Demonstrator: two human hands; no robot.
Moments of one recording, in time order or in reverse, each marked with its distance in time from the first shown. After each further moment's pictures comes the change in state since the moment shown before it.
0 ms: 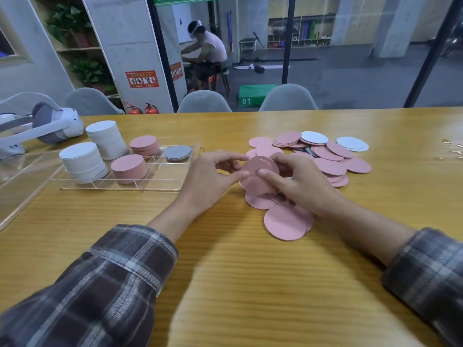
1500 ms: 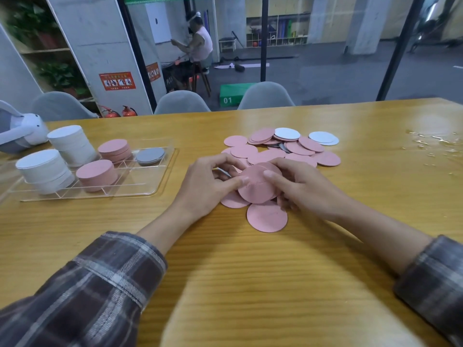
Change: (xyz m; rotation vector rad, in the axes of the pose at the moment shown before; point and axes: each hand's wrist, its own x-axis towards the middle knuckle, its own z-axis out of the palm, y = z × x) left_hand -0.002 0.030 0.036 -0.139 -0.104 -0.072; right_hand -0.037 0.003 -0.039 0.035 -0.072 0.201
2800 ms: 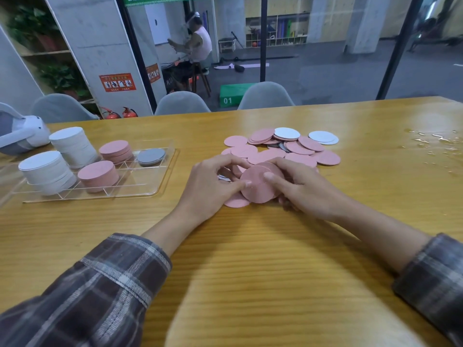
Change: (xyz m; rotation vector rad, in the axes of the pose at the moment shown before) left_hand -0.002 0.003 0.005 0.116 0.033 0.094; right_hand 0.000 0.006 0.000 -0.113 0.000 -0.012
